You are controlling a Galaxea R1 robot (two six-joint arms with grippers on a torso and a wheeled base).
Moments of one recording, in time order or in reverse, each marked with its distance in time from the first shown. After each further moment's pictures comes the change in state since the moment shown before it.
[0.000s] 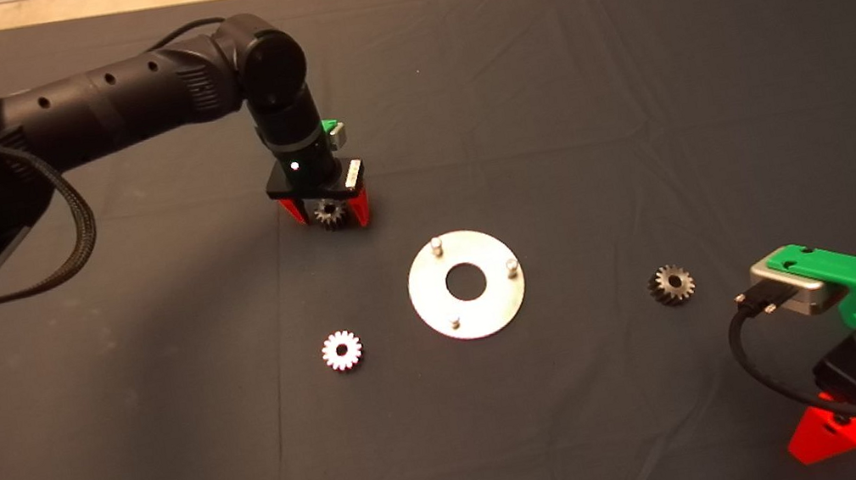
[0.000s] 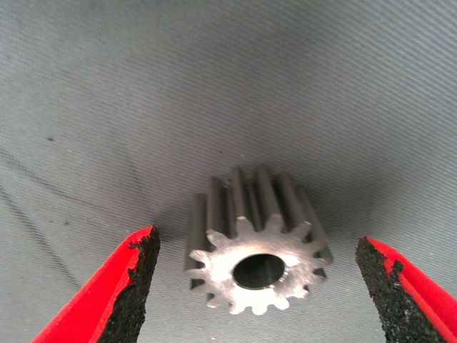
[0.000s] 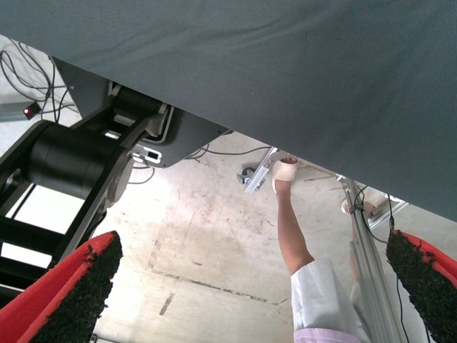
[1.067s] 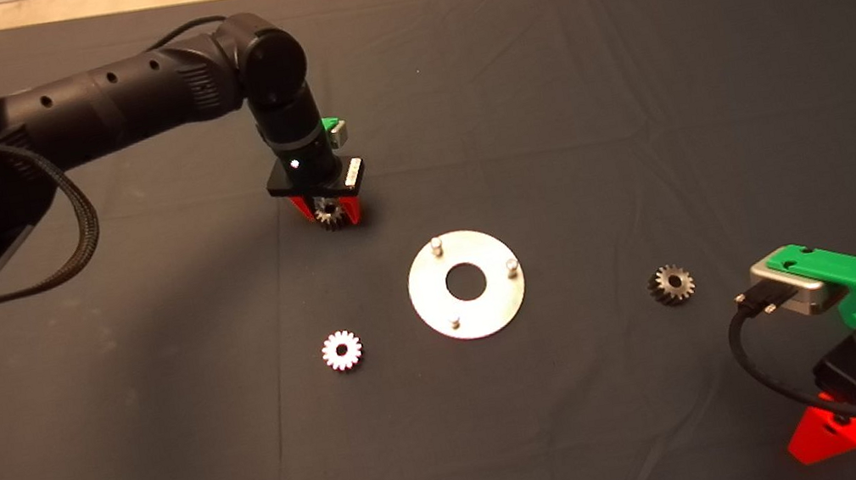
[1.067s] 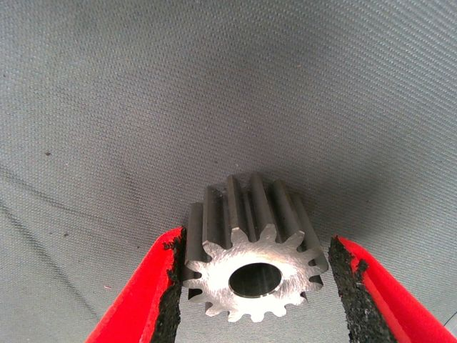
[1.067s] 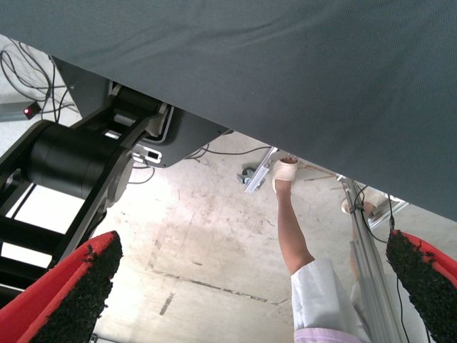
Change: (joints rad) left arm 0.000 0.002 -0.010 0.000 -0.007 0.027; right arm 0.000 0.000 0.000 0.000 0.000 0.000
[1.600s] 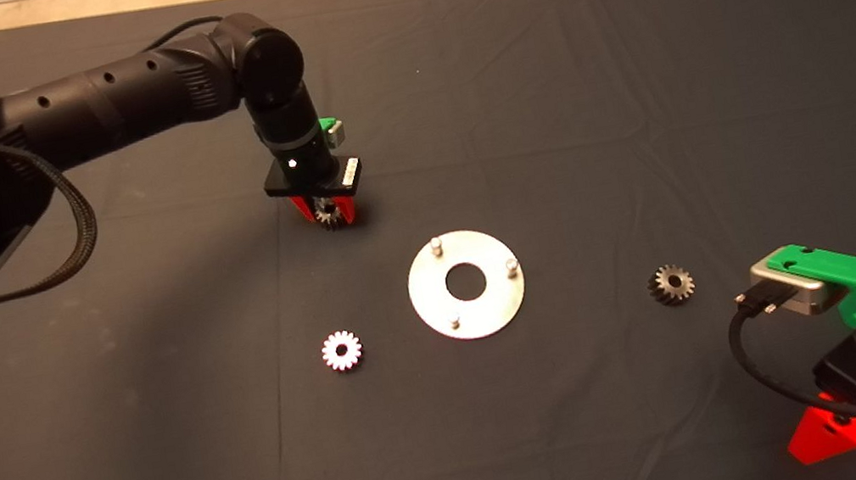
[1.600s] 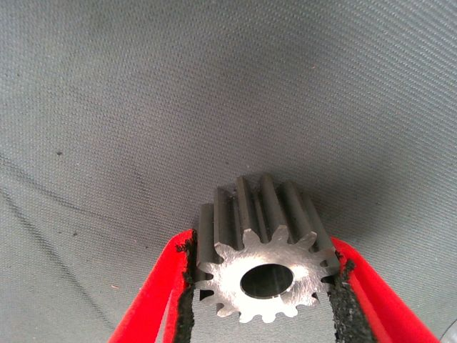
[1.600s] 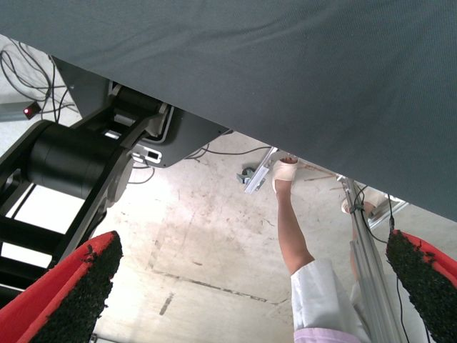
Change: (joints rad) left arm 0.000 0.000 -0.010 0.000 0.001 0.000; right arm 0.000 0.000 0.000 0.000 0.000 0.000
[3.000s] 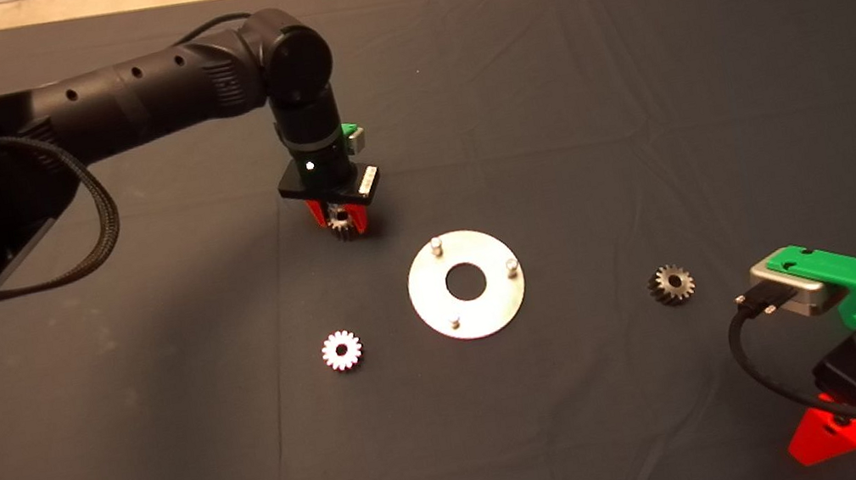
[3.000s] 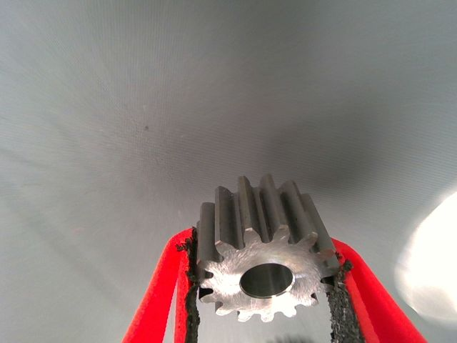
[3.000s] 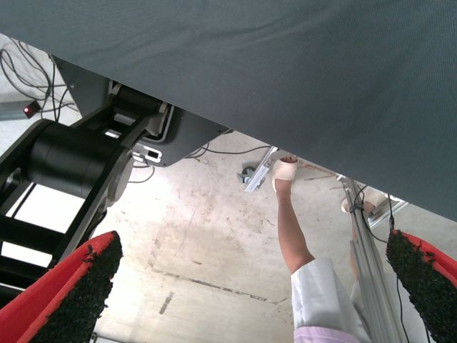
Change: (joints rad) left arm -0.049 0.052 0.107 -0.003 0.113 0.000; right arm -0.003 0.000 0.000 0.000 0.000 0.000
